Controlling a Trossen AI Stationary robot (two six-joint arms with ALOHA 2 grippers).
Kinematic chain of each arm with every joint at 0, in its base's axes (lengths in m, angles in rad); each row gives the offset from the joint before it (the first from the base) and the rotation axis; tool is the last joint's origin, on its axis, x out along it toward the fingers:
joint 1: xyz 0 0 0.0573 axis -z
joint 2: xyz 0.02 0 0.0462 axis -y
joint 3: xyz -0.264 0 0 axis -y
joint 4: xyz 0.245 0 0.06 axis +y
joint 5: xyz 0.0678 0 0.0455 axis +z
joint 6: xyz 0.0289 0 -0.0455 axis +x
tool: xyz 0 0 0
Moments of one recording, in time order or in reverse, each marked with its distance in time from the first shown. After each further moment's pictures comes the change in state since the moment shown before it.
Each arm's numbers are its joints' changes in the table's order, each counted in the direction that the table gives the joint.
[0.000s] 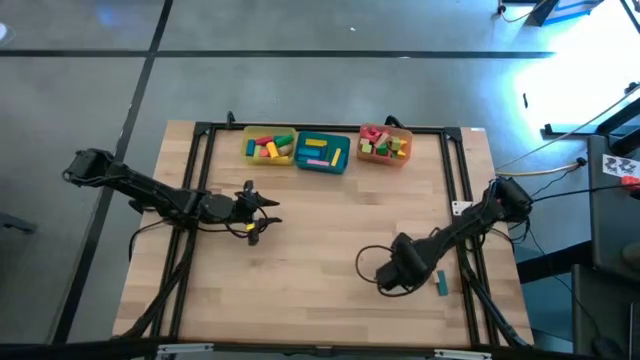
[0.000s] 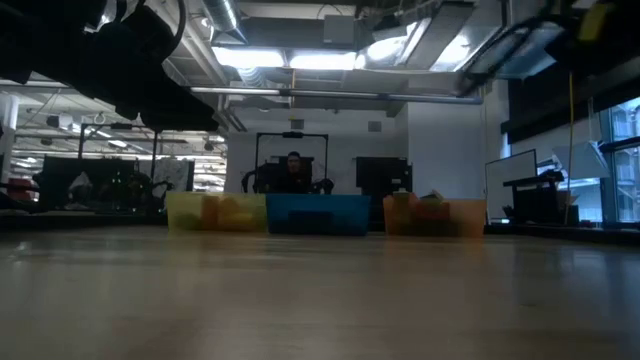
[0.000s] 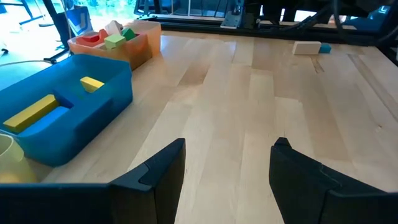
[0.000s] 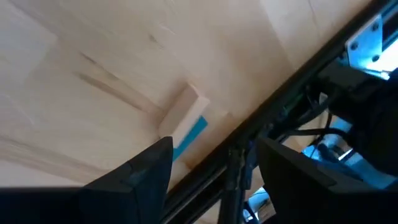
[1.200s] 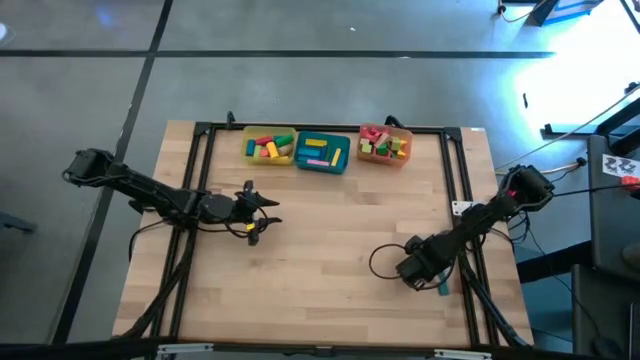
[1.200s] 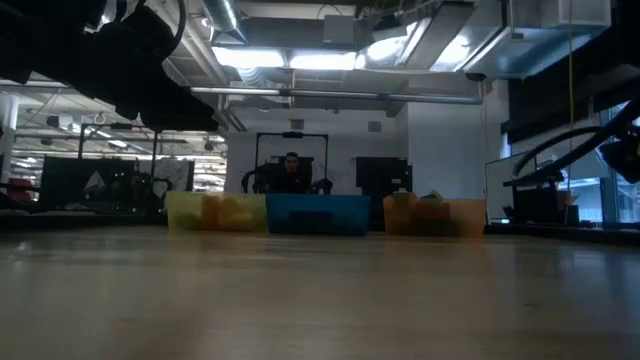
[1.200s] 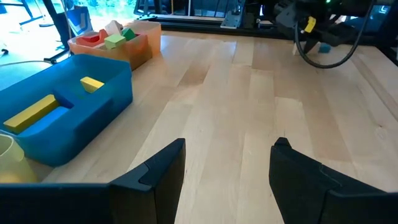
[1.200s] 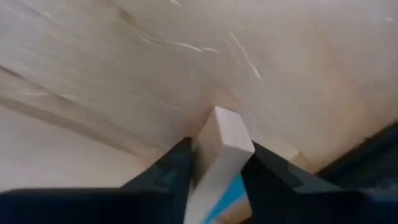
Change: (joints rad) left arm 0.000 0.000 0.000 0.000 0.000 0.001; right arm -0.050 0.213 -0.588 -0.641 0.114 0.166
